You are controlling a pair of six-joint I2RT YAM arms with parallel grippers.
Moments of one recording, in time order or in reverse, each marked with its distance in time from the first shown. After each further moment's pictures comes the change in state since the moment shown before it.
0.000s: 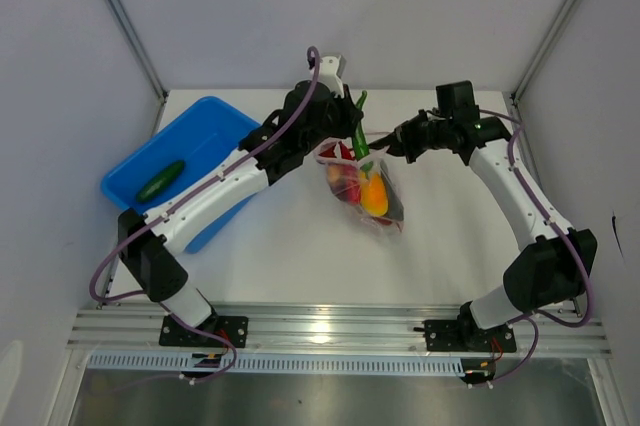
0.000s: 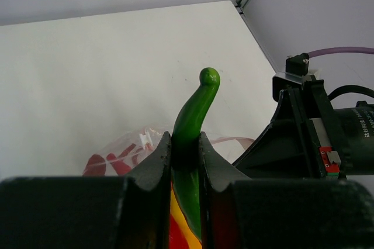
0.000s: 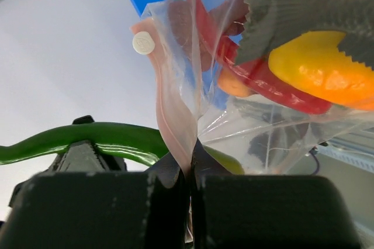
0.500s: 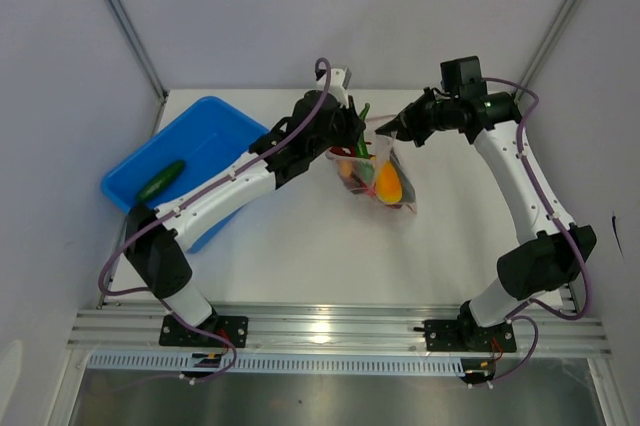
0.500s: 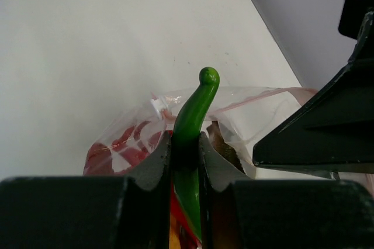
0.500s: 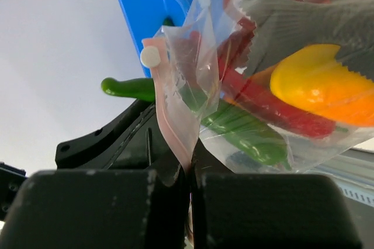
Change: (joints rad) left arm -0.001 0.030 -0.074 0.044 0.018 -0.016; right arm 0.000 0.082 0.272 -0.206 0.127 -0.163
